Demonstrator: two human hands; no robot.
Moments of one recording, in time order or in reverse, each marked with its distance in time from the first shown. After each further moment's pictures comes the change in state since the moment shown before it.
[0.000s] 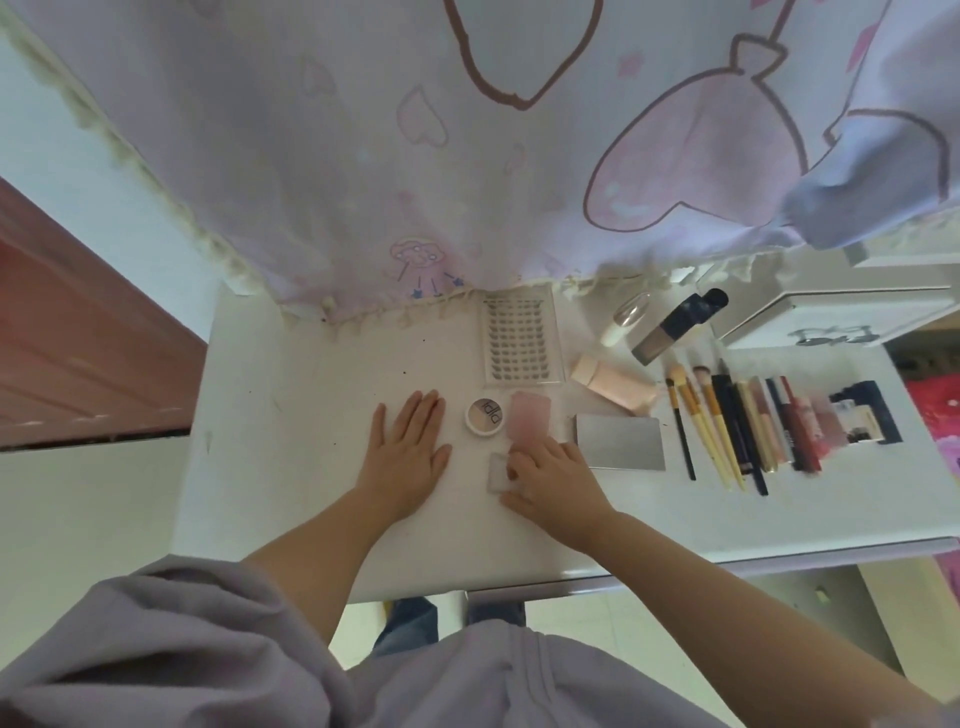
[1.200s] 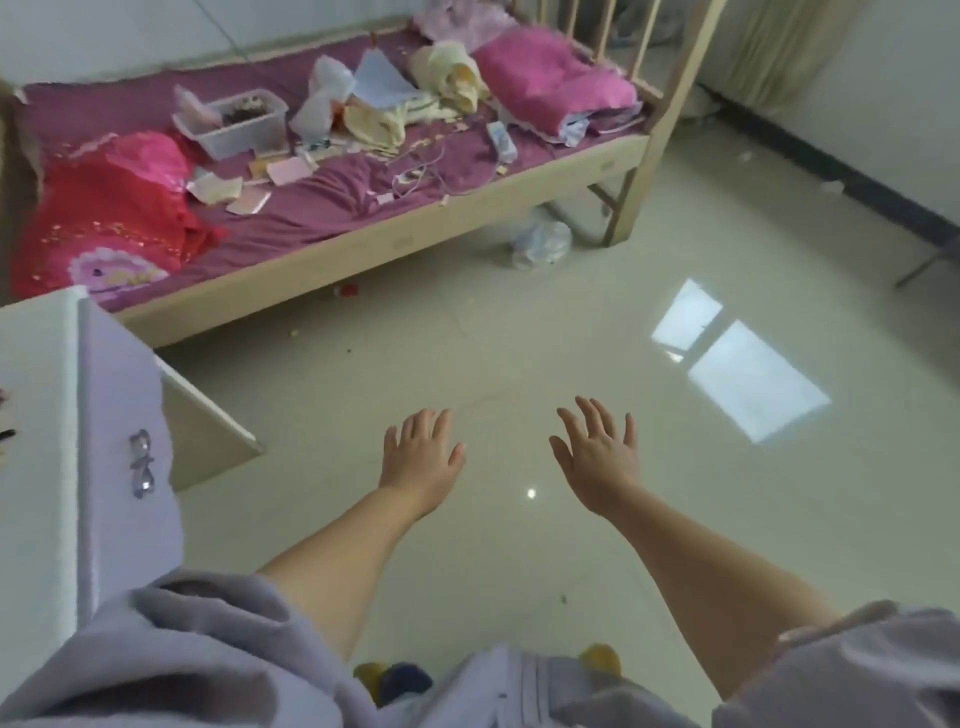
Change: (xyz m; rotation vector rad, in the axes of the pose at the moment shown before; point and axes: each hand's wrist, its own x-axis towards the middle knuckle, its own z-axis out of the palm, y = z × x) left_hand -0.389 0.239 0.064 0.404 -0.230 1.698; right_hand -0.449 -0.452 0.086 0.500 0.188 2.350
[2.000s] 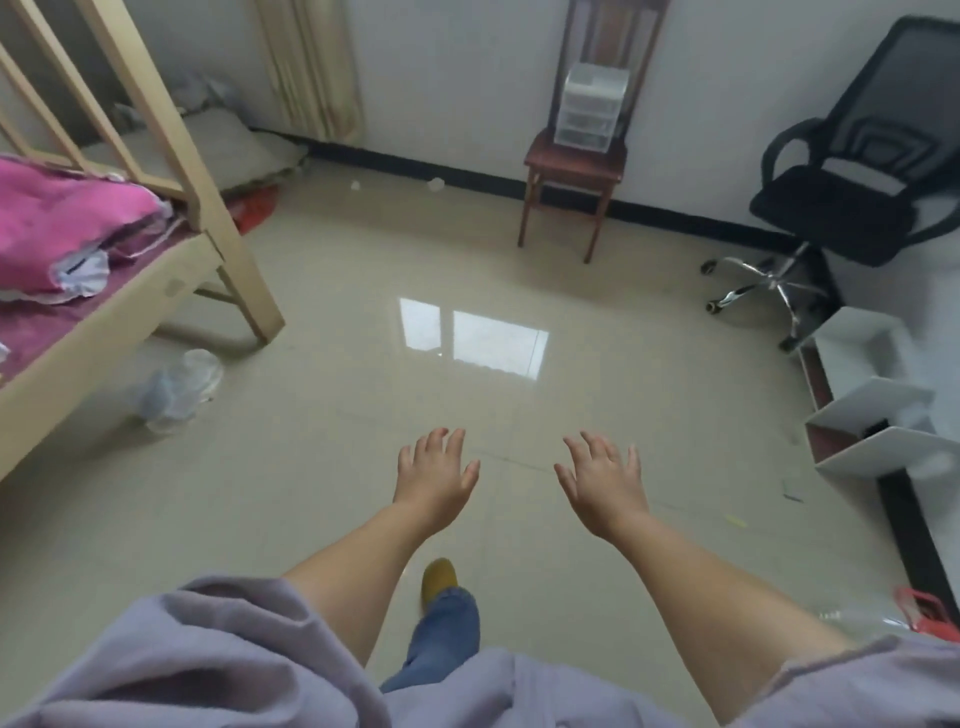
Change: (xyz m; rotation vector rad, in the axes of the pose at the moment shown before) left_hand 0.229 0.567 0.064 0.131 -0.209 0.737; right_hand -0.003 0.511 -0.041 0.243 0.047 0.800
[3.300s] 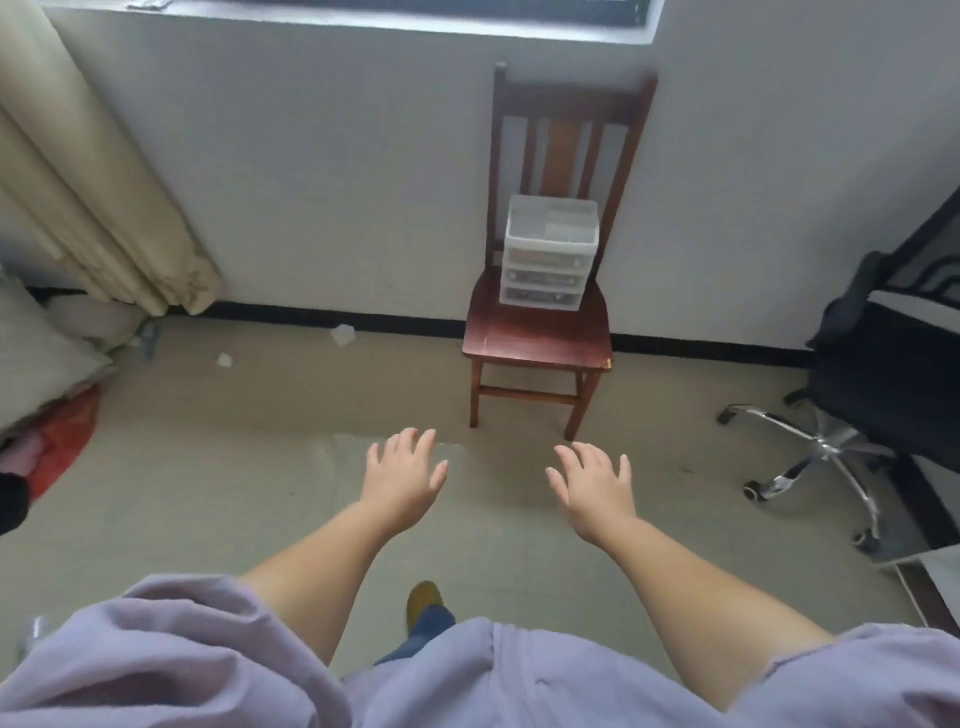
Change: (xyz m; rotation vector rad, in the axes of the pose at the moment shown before) left_hand 0.958 0.075 -0.276 0.148 -0.014 0.164; right_hand 0.893 0.104 -0.305 0.147 0.013 0.177
